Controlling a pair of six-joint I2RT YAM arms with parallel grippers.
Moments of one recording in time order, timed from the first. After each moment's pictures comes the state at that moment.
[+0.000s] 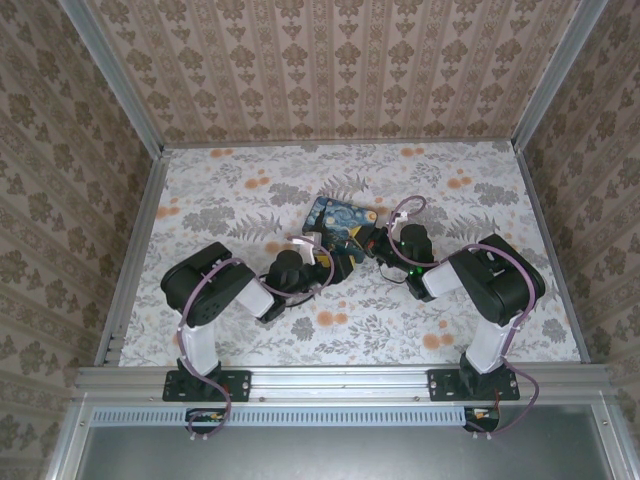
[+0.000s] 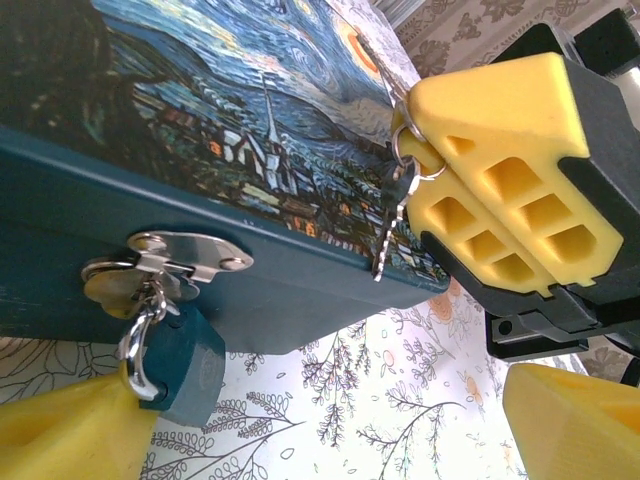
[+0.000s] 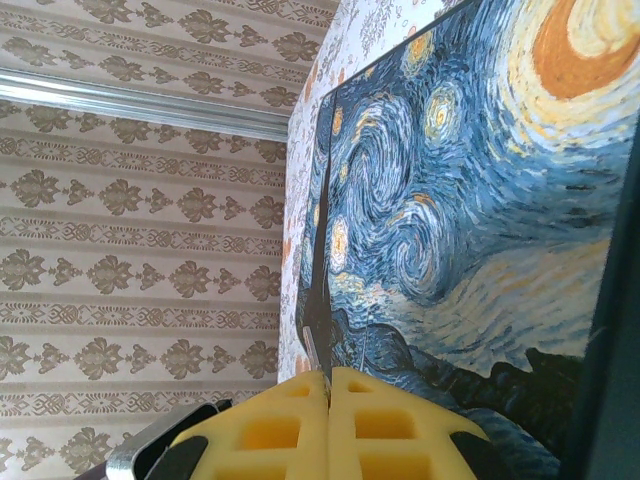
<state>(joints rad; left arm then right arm) -0.81 1.88 0.49 1.13 0.20 -0.79 0.42 1.80 0.53 1.06 -0.37 1.25</state>
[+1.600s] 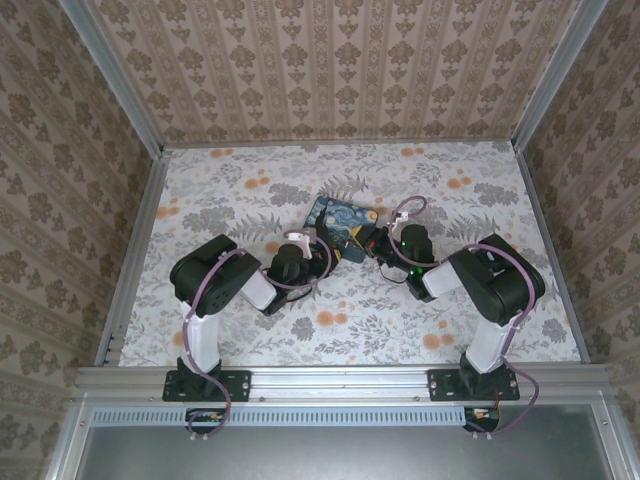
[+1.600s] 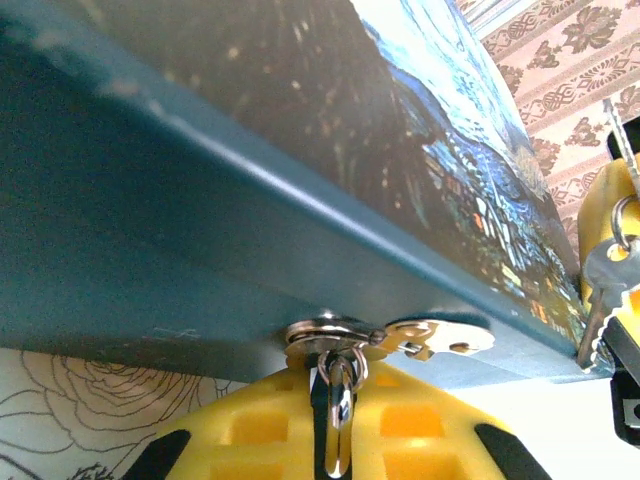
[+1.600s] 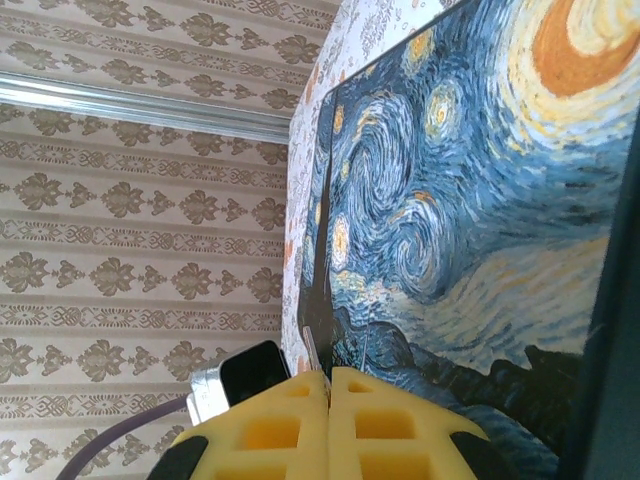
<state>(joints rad) -0.75 1.97 0.55 1.08 0.17 -0.85 0.42 1.79 0.53 1.06 -0.38 1.26</state>
